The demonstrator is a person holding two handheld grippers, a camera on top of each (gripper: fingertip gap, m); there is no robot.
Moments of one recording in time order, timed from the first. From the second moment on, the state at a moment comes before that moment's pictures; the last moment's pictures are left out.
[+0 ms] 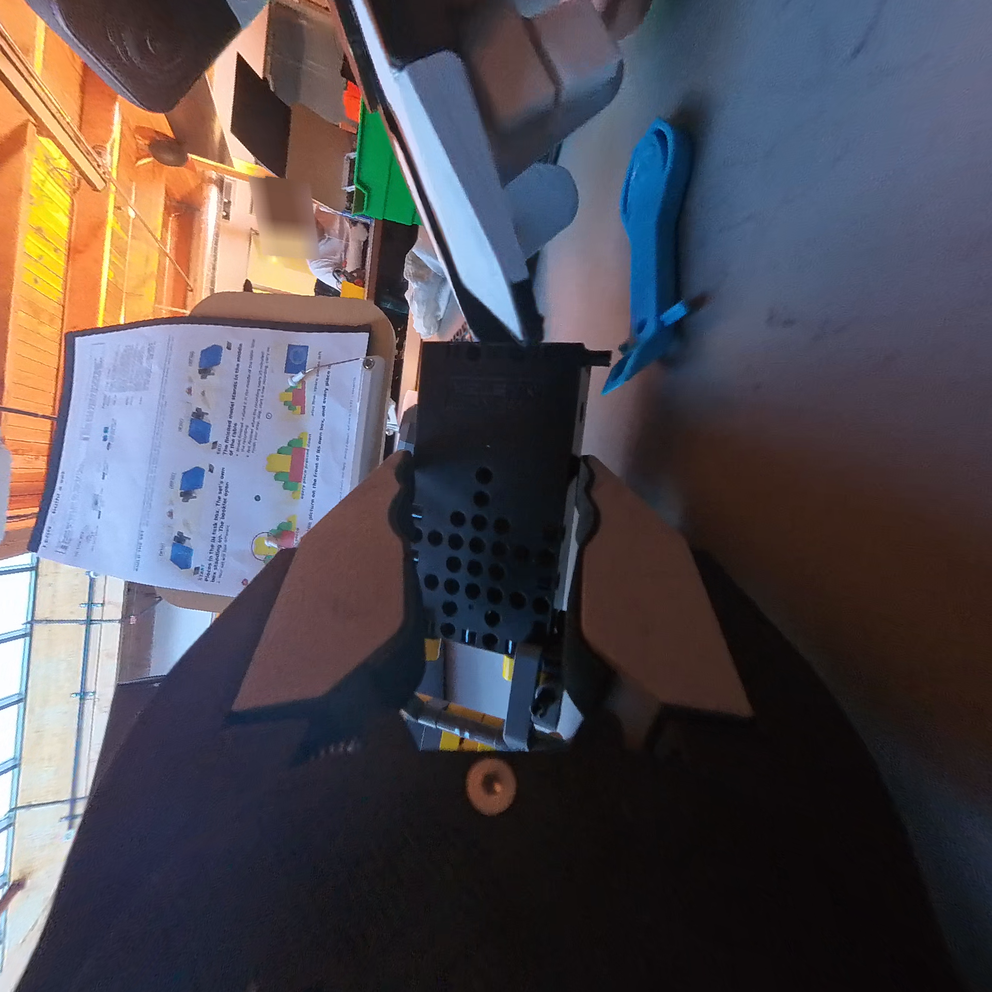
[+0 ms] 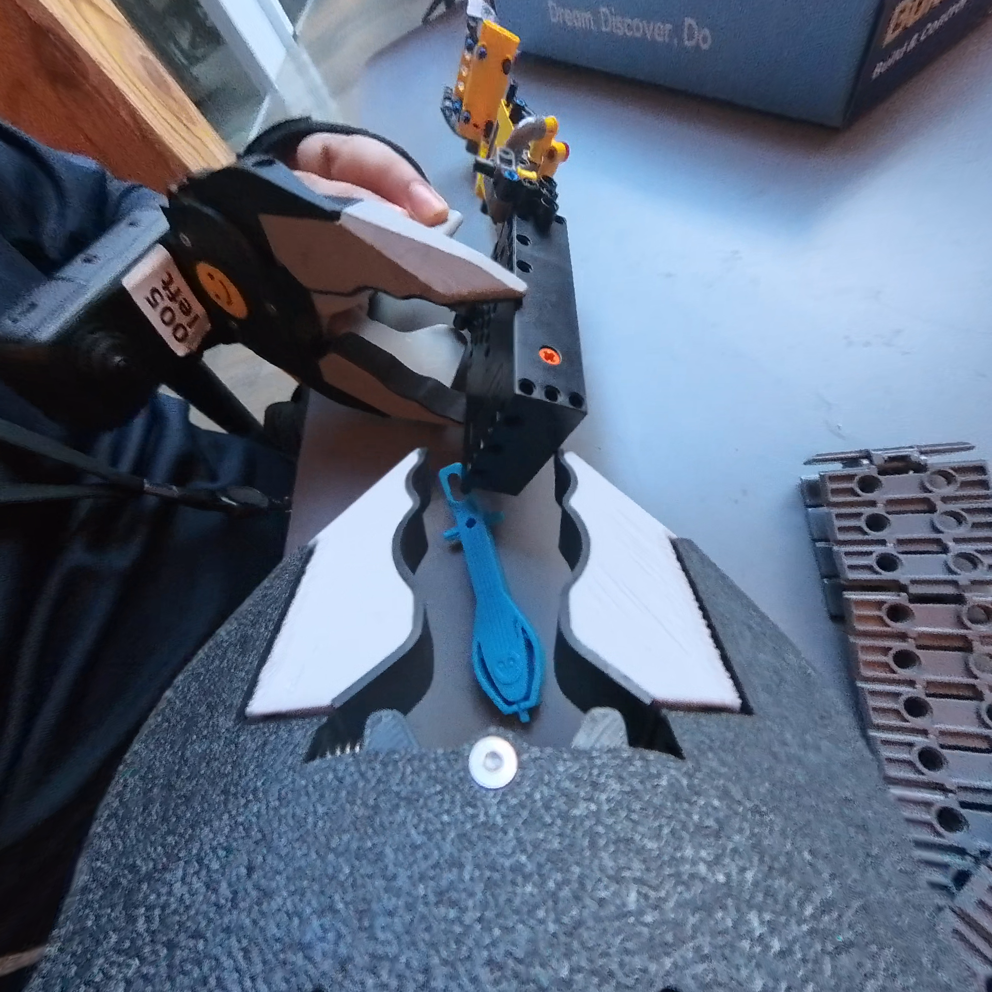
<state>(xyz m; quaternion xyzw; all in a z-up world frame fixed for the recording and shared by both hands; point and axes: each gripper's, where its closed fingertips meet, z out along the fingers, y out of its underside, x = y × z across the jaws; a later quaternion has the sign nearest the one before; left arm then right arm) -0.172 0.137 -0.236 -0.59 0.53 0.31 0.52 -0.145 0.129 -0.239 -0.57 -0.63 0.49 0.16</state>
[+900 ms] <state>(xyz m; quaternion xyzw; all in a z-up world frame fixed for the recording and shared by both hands) -0.172 0.143 -0.232 -0.58 0.52 0.31 0.55 -0.144 0.135 -0.233 -0.58 -0.60 0.53 0.14</state>
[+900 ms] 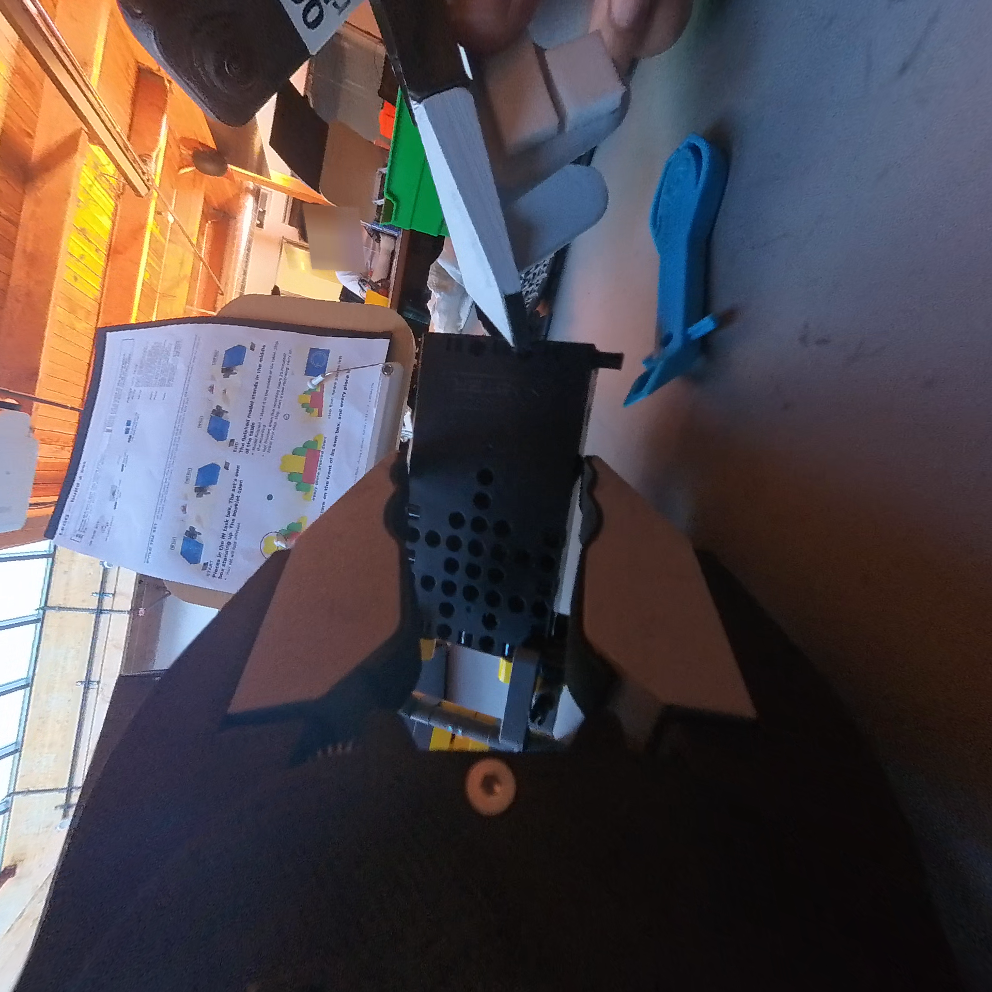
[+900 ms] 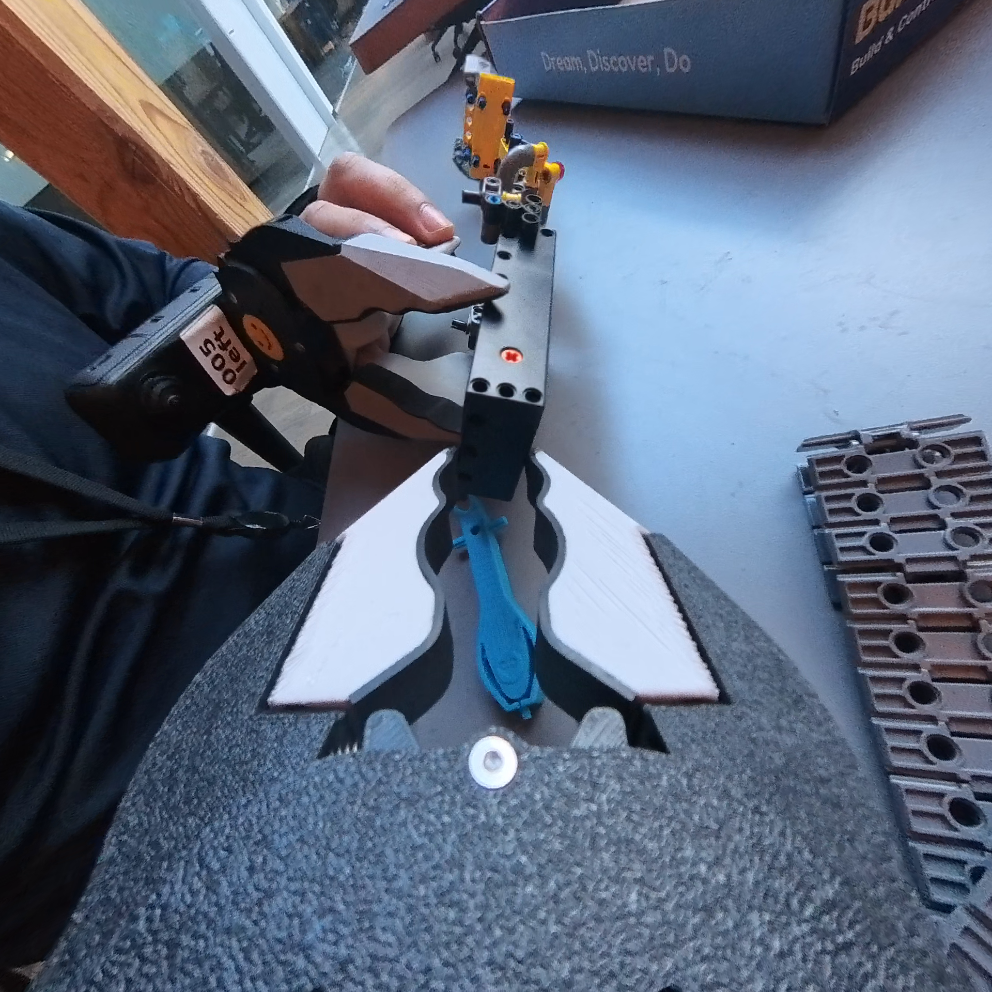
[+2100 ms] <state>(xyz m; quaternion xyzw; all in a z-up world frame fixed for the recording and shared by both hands) -0.183 0.163 -0.222 -0.66 0.47 0.31 0.50 -0.136 0.150 -0.206 -0.57 -0.55 0.58 0.20</state>
